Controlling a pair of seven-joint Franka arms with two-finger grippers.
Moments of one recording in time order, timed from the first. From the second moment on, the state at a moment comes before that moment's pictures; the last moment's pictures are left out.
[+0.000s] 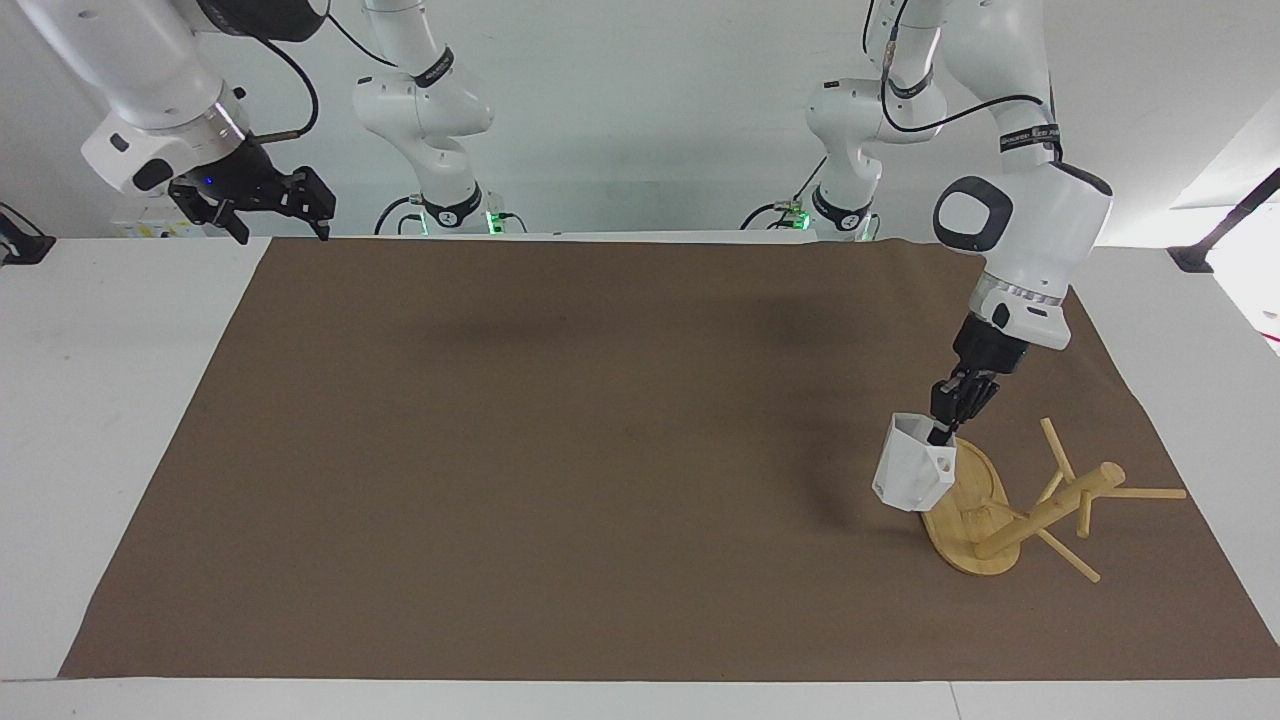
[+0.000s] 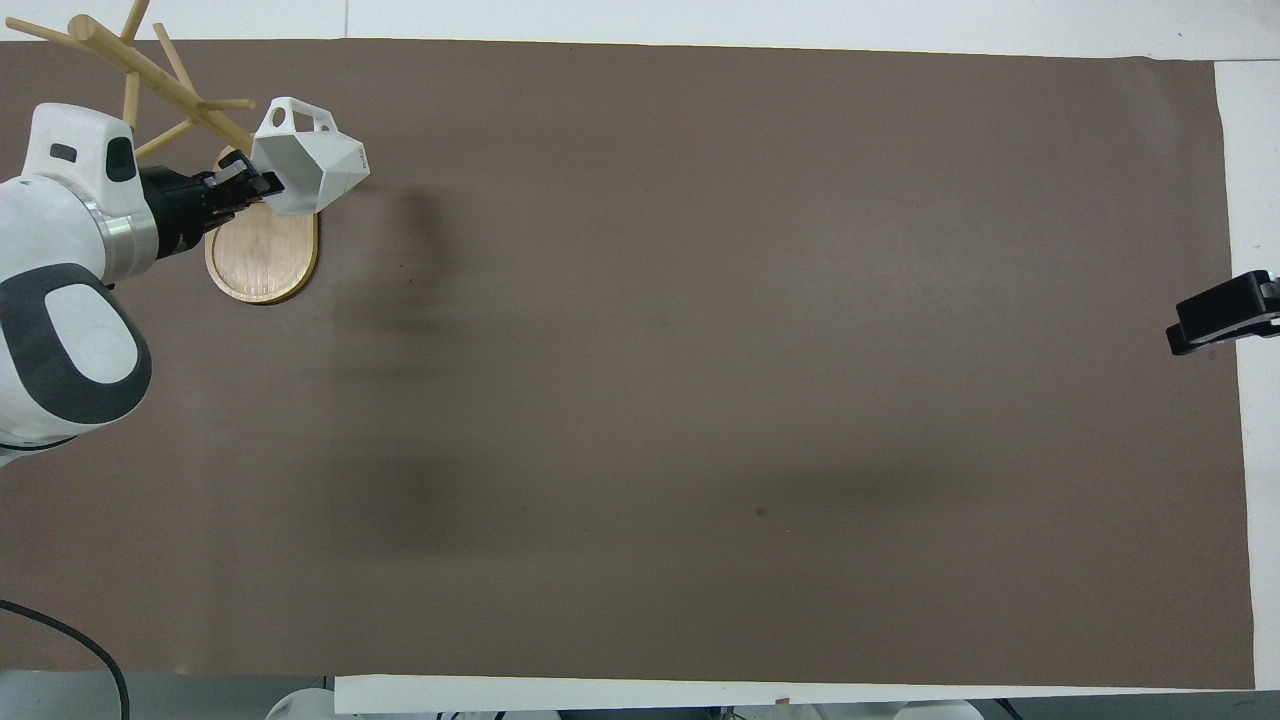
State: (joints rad) left arm -0.19 0.05 0.03 -2.12 -0.52 2.66 -0.21; right arm -0.01 -0.01 -0.06 -1.52 -0.04 1.31 -0.13
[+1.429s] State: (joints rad) left arm -0.13 0.12 0.03 -2.08 -0.63 2.69 -0.34; right arm -0.01 -0.01 -0.06 -1.52 -0.04 1.30 -0.06
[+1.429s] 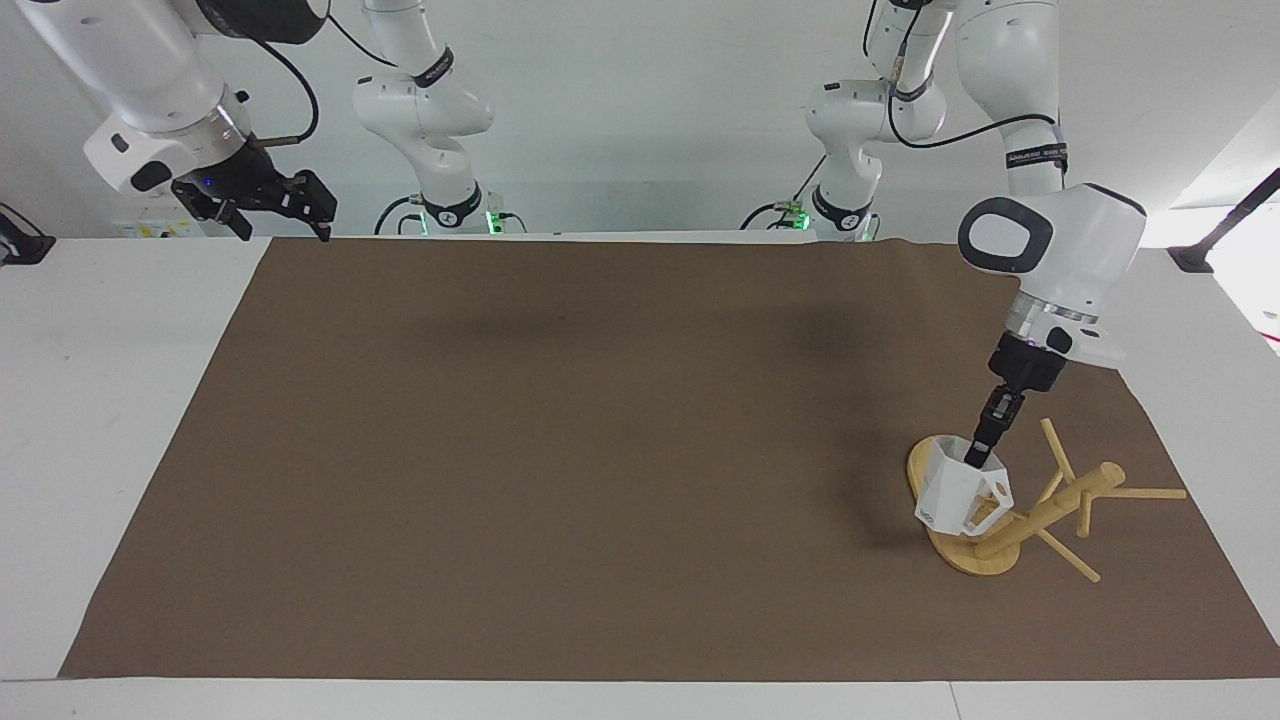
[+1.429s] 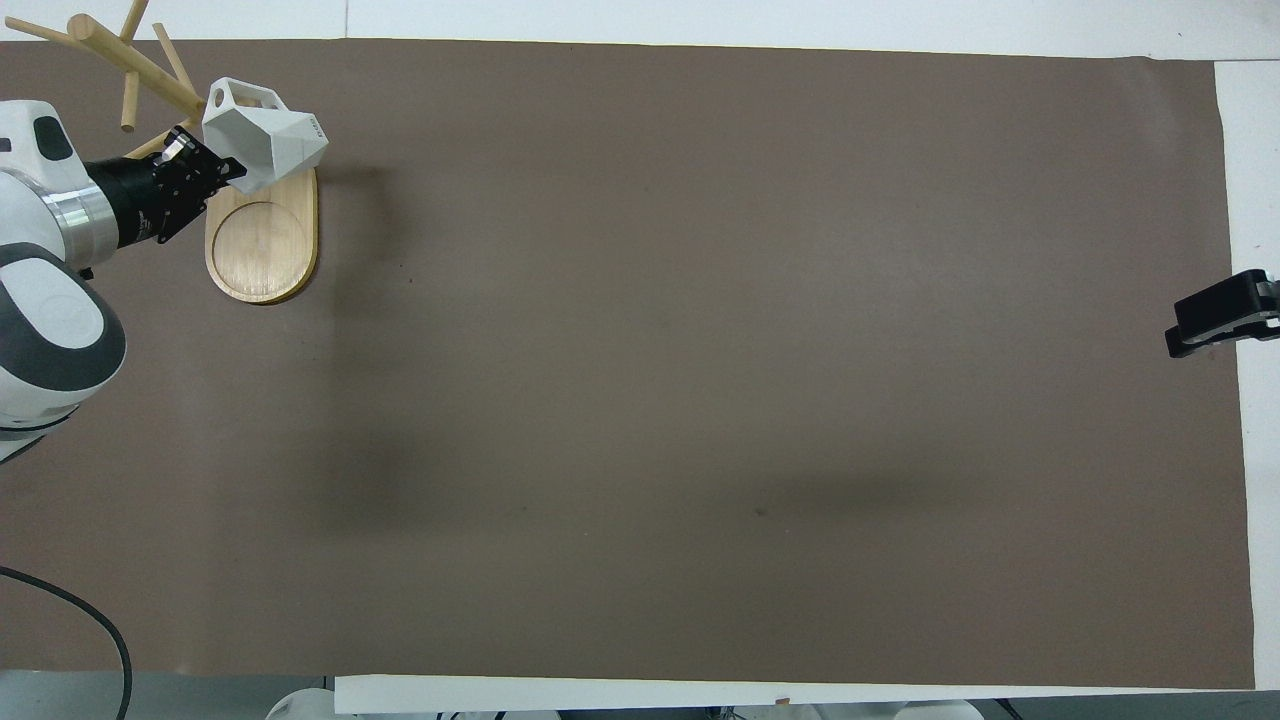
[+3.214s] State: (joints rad) left arm -0.09 -0.05 0.04 -1.66 0.03 1.49 -0.02; right arm -0.01 -0.01 -0.06 -1.52 -0.04 1.30 -0.06
